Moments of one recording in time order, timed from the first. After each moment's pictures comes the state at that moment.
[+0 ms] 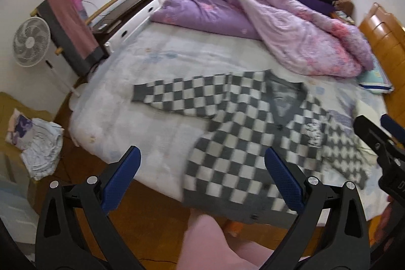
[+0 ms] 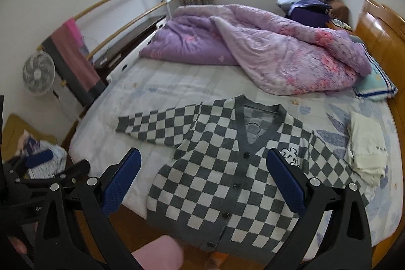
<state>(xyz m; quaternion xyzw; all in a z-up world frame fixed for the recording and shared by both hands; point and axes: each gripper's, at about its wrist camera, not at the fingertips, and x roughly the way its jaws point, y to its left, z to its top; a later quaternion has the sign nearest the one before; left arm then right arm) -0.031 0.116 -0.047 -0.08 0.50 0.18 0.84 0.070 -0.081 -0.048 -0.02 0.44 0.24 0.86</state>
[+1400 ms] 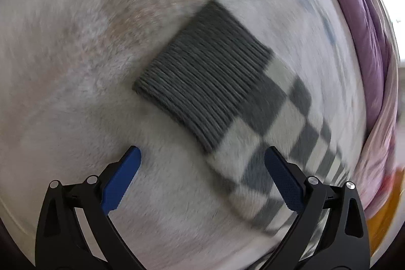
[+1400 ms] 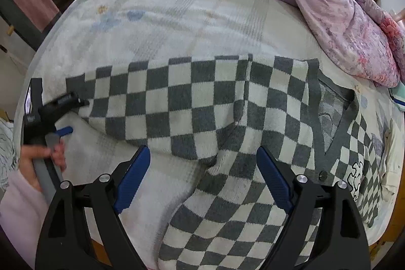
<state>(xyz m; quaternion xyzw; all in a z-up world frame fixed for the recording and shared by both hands) 0.154 0.573 -0.501 -0.47 0.54 0.25 0.65 0.237 0.223 -0.317 -0.14 0.59 0.17 0.77</state>
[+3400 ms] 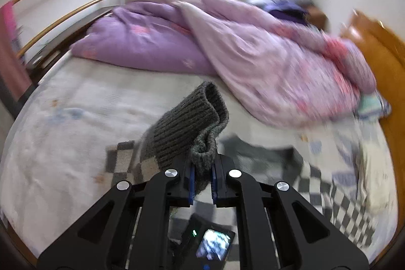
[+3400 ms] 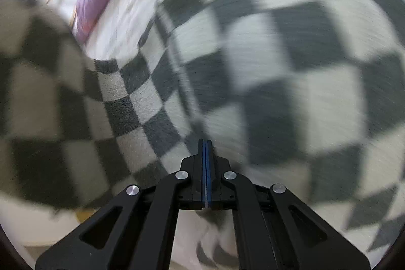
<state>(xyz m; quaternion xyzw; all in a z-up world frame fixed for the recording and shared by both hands) 0.335 0.074 -0.262 -0.06 0.42 0.05 0.90 0.301 0.028 -0.497 0.34 0.67 0.17 0.64</state>
